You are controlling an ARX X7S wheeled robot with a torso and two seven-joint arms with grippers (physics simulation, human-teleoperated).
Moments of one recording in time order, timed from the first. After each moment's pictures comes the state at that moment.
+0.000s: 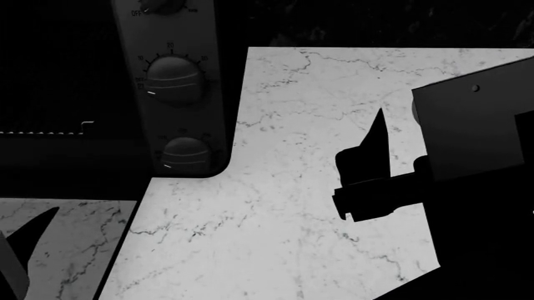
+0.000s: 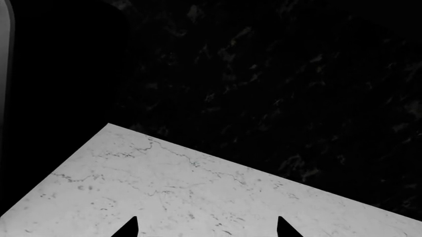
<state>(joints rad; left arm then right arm) -1.02 -1.11 0.77 0.79 -0.32 -0.97 0.26 0.87 0.07 -0.26 -0.67 -1.32 1.46 -1.18</state>
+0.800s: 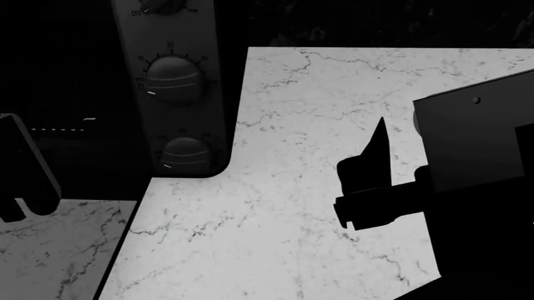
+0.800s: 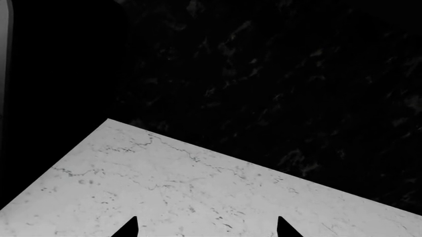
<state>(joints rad) -1.14 -0.89 0.98 0.17 0.01 -0.67 0.29 0.85 0.08 -0.26 -0.68 -1.33 1.47 -1.18</state>
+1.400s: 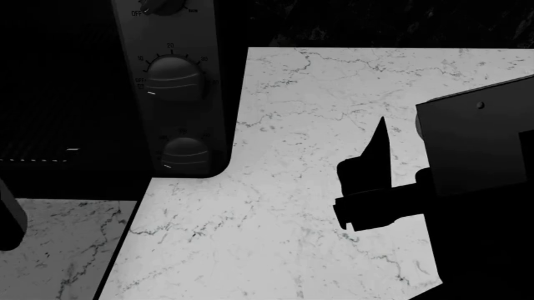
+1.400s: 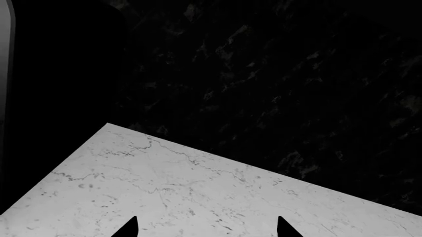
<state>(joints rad) -1.01 -1.05 0.86 0.44 -0.05 -0.72 0.23 0.83 0.07 -0.26 -0.70 -1.32 1.46 -1.17</state>
